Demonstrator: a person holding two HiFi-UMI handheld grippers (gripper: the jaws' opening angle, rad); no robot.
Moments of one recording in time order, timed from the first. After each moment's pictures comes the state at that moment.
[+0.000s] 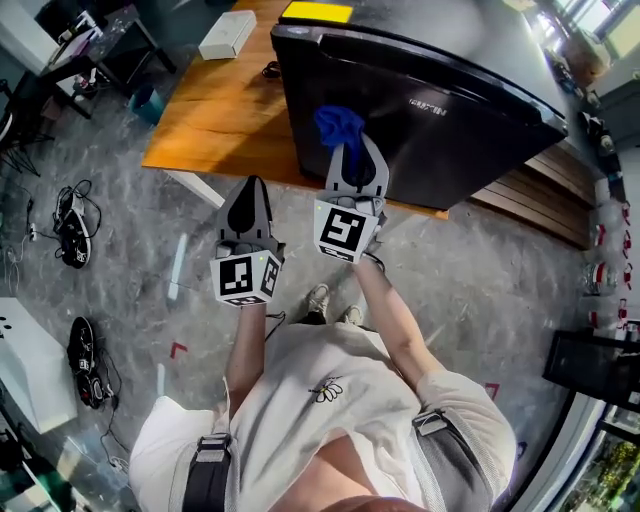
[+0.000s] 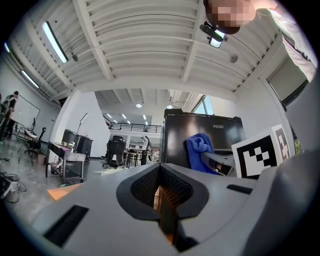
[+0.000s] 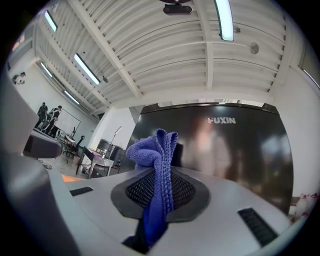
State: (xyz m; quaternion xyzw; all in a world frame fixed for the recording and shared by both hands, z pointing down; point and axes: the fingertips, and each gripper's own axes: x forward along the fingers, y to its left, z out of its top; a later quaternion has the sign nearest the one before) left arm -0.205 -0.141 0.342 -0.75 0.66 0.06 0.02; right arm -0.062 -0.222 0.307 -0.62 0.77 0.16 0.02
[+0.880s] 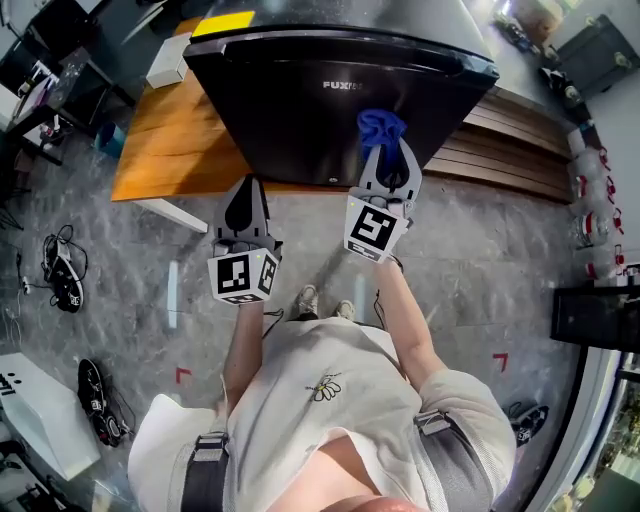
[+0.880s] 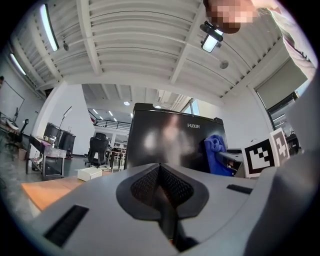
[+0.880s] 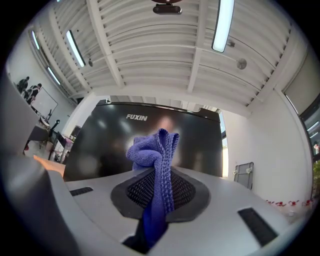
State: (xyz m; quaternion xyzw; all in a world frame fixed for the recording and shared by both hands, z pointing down) left arm -0.103 -0.153 0.338 -0.81 0.59 0.06 0.02; right arm 0.118 -0.199 0.306 -0.73 0.67 0.16 -0.01
